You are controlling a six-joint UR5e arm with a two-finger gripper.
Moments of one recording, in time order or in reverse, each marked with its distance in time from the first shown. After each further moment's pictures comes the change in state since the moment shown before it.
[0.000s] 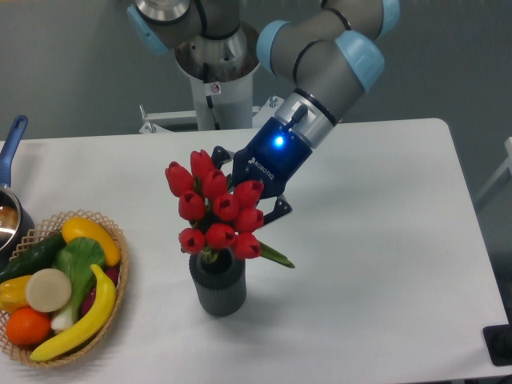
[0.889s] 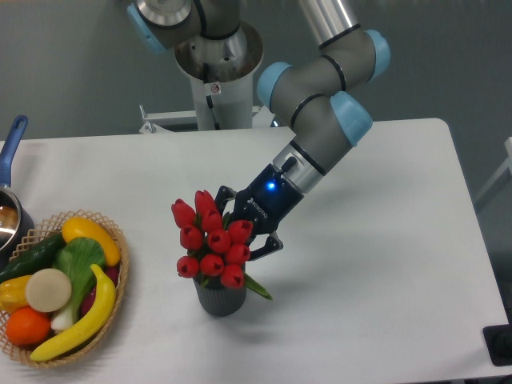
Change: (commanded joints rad) arm -0.009 -0.137 -0.081 0.000 0.011 0.336
